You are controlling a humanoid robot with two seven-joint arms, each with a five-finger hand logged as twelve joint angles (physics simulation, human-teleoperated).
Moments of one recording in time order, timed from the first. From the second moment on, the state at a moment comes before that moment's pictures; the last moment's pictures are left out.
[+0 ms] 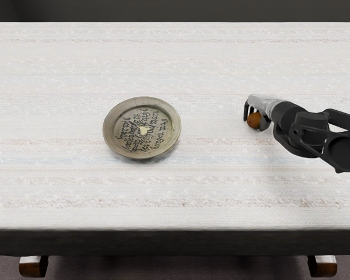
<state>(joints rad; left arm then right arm) -0.06 0.00 0.00 -0.14 -0.17 -0.06 0.15 1.05 -0.39 0.17 1.02 -1.40 0.06 -0.46</state>
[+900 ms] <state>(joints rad) -0.07 0.00 0.00 -0.14 -0.17 -0.06 0.15 1.13 -0.38 0.17 1.02 -1.34 0.11 -0.47</state>
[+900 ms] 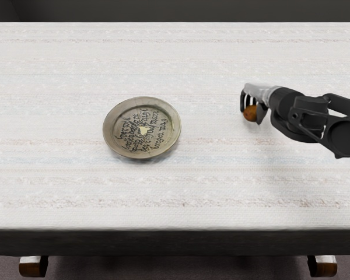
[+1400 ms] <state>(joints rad) -0.06 0.00 0.00 -0.14 -0.17 -0.06 0.15 1.22 -0.42 0.17 1.16 -1.34 0.12 -0.44</state>
